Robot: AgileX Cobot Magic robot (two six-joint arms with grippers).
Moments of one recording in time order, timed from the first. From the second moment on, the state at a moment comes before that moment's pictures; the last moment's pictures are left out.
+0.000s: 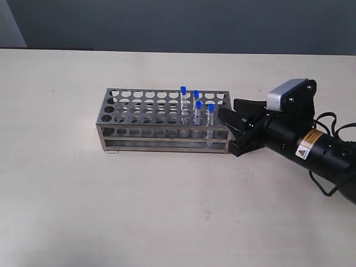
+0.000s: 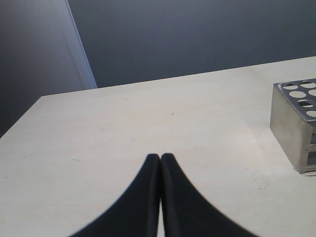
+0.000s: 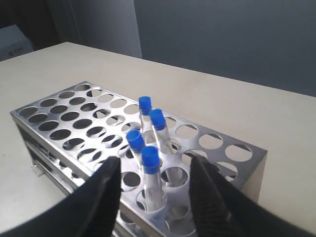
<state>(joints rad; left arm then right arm) 0.00 0.00 0.00 0.18 0.25 -0.04 0.39 1.83 -0.41 -0.50 -1.19 0.22</state>
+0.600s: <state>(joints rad) 0.00 0.00 0.00 0.18 0.25 -0.04 0.39 1.91 -0.52 -0.58 -1.16 0.22</state>
